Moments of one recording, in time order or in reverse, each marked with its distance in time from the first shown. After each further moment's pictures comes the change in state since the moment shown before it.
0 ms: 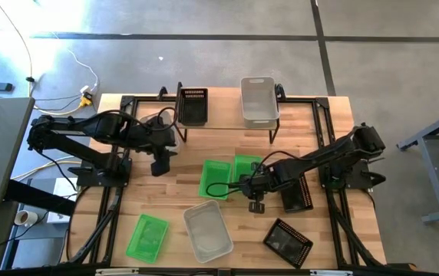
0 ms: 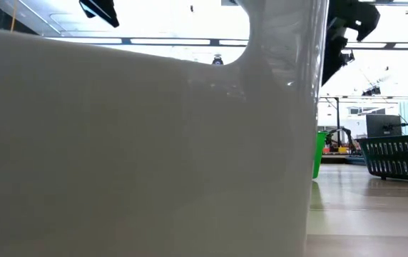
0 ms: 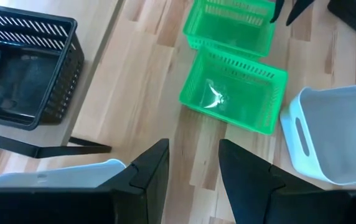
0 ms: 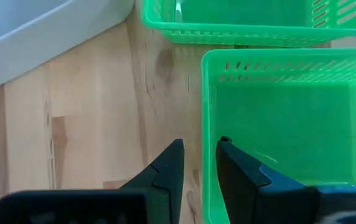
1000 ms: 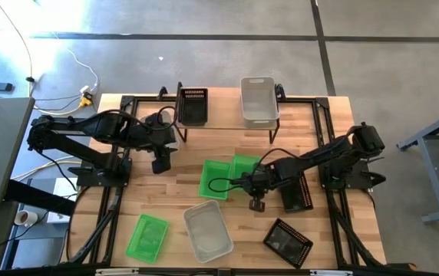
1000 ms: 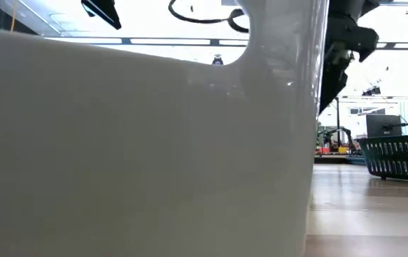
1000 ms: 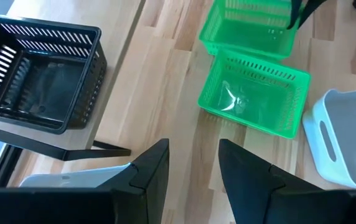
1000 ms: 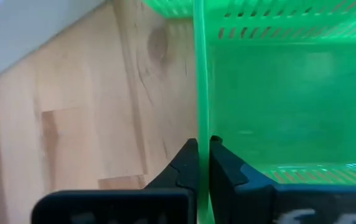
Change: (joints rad) left arm 0.004 0.001 0.000 0.000 -0.066 0.038; right arm -0.038 -0.001 -0.087 0.085 -0.088 0.045
